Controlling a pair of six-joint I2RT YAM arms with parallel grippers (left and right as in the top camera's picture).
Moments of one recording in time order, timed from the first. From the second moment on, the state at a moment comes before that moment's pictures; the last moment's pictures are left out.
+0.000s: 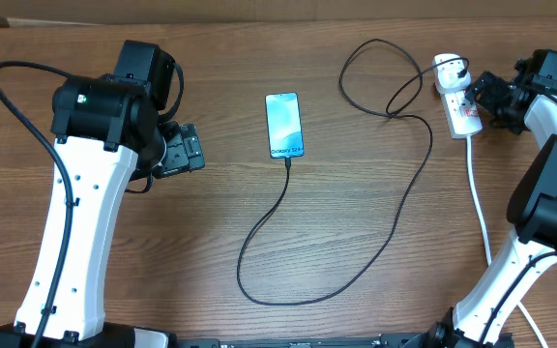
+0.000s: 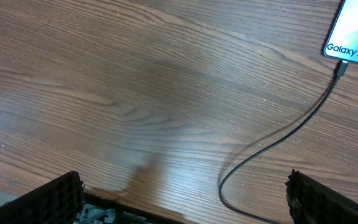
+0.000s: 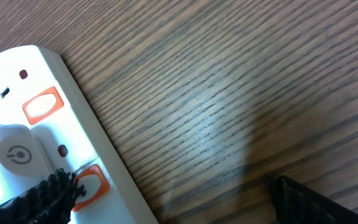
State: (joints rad) left arm -0.20 1.58 1.81 -1.65 -0.14 -0.50; right arm -0.39 2.28 1.68 -0.44 -0.17 0.26
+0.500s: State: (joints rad) left arm -0.20 1.58 1.81 -1.65 -0.14 -0.50; right arm -0.39 2.28 1.68 -0.46 -0.18 0.23
